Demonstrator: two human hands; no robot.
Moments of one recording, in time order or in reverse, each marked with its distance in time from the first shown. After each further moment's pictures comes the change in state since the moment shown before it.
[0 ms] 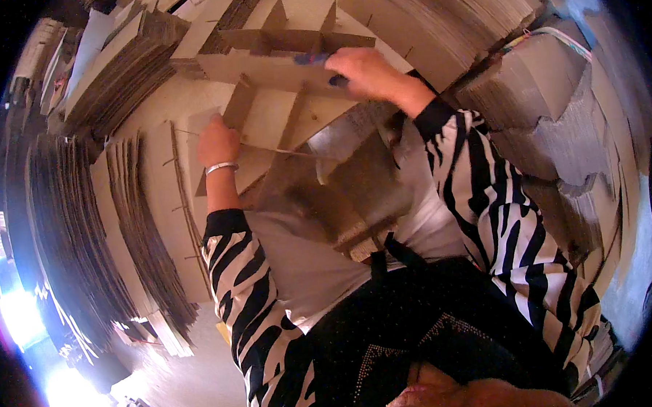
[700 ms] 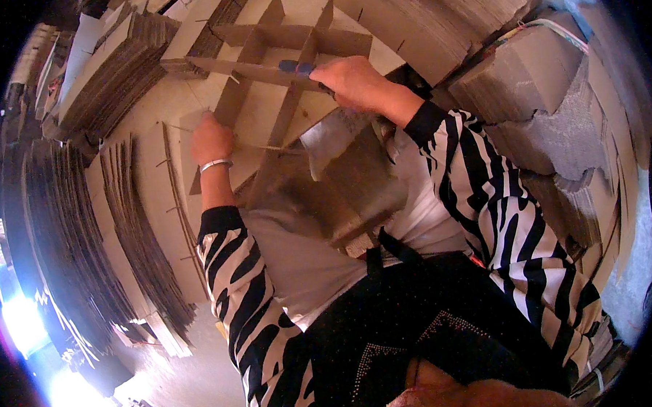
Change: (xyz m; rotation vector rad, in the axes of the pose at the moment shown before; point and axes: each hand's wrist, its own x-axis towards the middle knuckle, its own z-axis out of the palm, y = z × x) left_hand -0.001 0.000 0.007 -0.044 0.019 -0.023; right_hand -0.009 -0.031 0.007 -0.069 -0.118 0.002
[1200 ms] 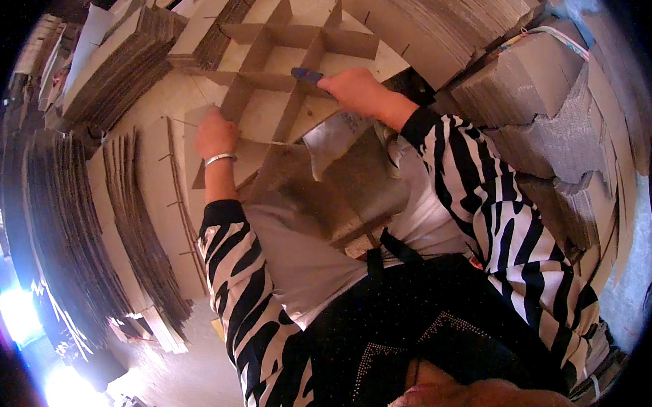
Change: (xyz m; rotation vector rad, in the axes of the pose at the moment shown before) left_hand 0.000 0.006 -0.006 -0.021 -0.005 0.004; right_hand -0.004 0.002 0.017 -0.013 -0.228 0.172
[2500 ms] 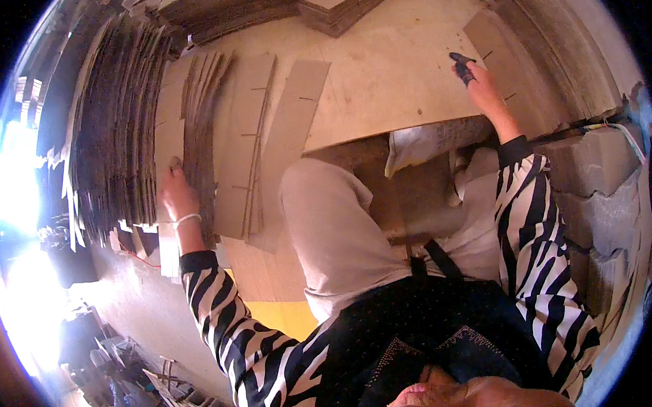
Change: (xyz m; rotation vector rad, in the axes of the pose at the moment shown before) left_hand -0.159 -0.341 -0.076 0.440 0.346 -0.247; right_hand 0.034 0.066 0.009 0.415 0.284 0.271
